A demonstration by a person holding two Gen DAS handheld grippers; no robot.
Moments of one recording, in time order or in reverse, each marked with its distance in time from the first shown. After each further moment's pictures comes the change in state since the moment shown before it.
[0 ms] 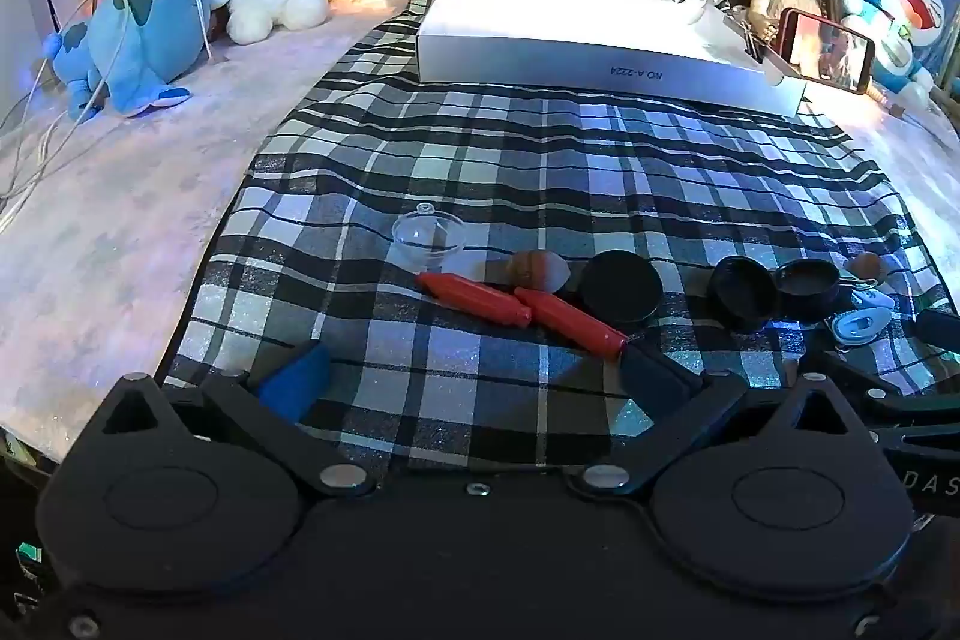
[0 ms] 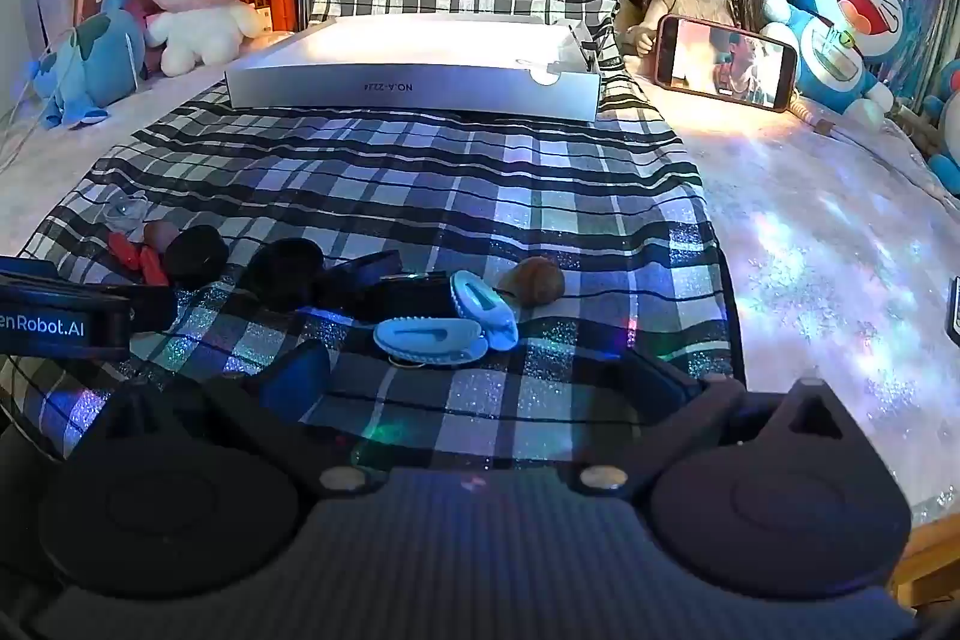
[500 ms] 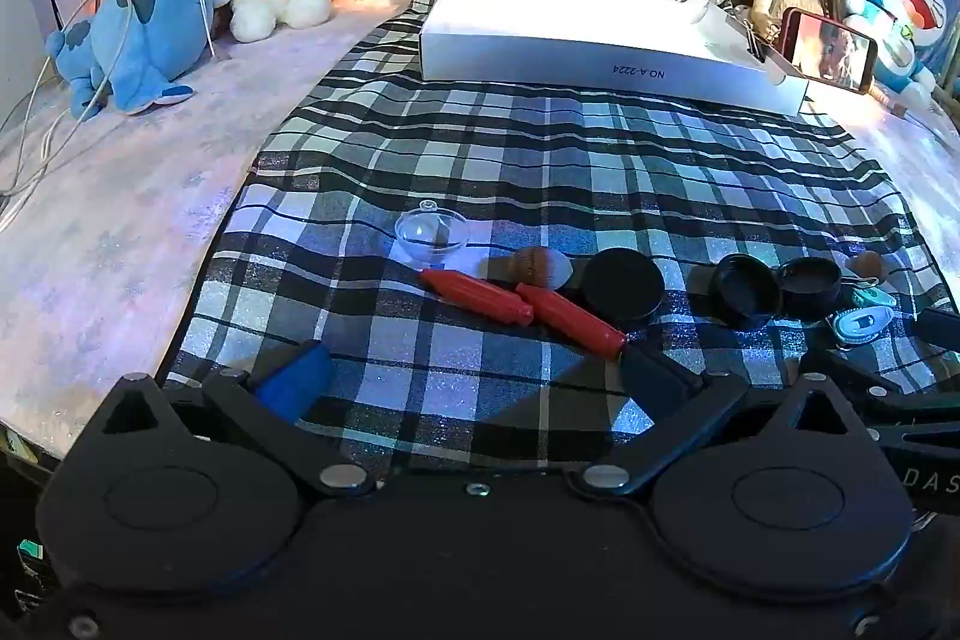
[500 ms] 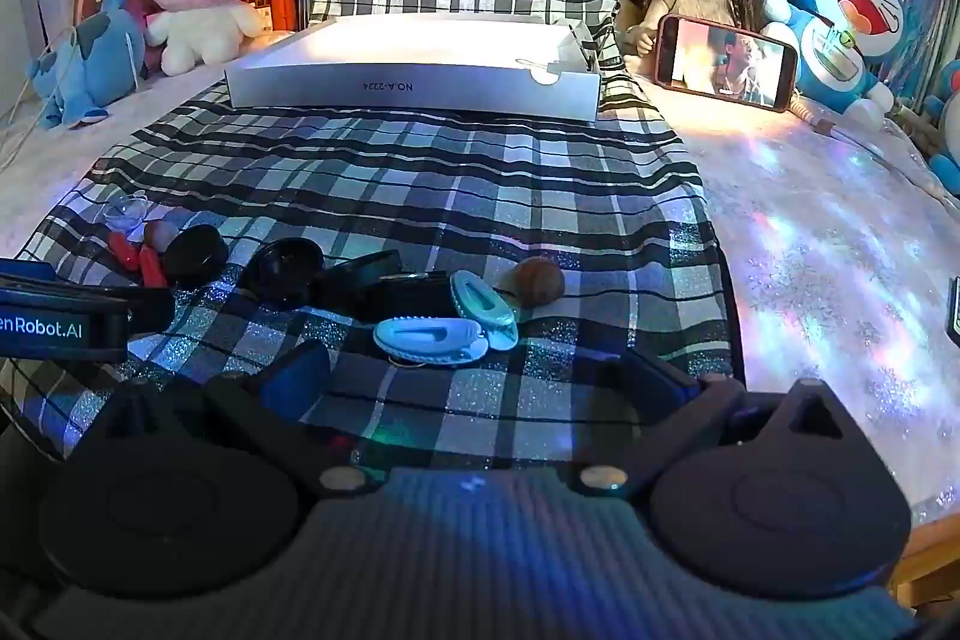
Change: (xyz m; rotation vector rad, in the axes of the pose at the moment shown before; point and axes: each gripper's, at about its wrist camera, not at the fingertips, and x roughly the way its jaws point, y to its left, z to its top) left arm 0.000 0.000 0.000 0.001 0.003 0.000; right arm 0.000 0.000 0.001 -0.002 0.002 0.003
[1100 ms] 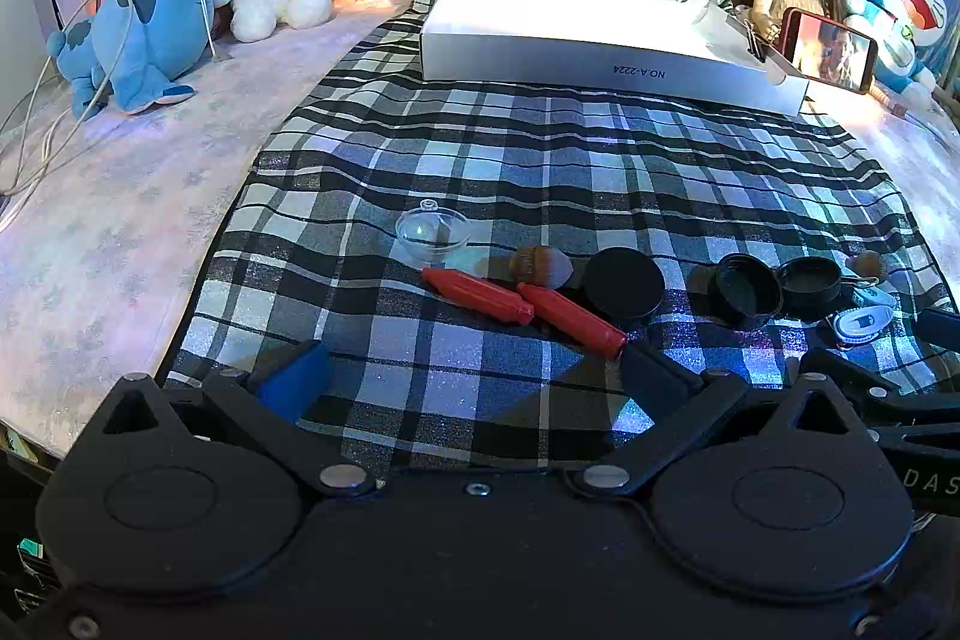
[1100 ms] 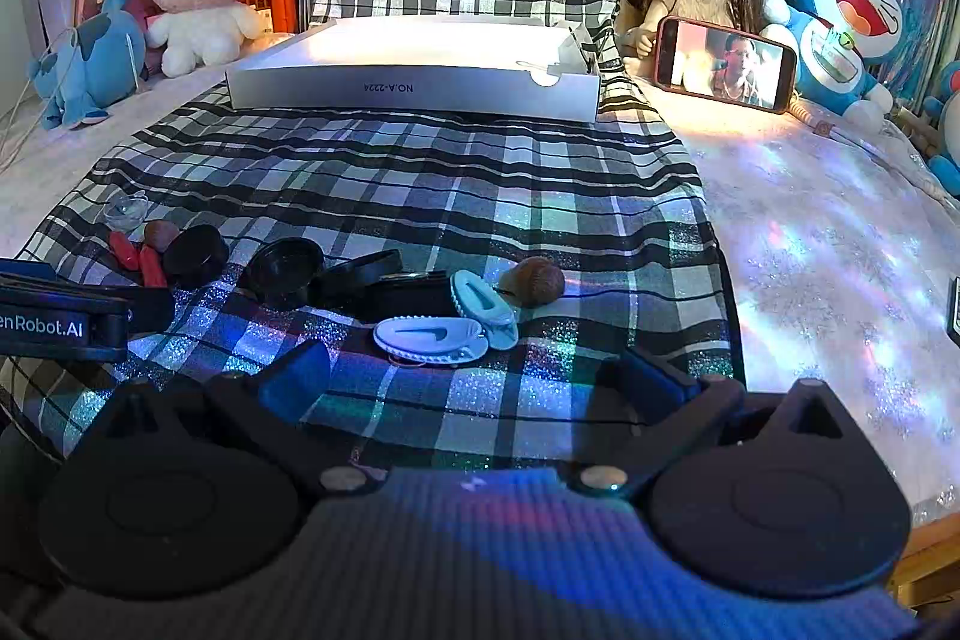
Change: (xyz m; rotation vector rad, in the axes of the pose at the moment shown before) left arm 0.001 0.008 -0.002 0.001 0.000 0.000; right arm -0.001 0.000 -0.002 0.002 -0.008 -0.003
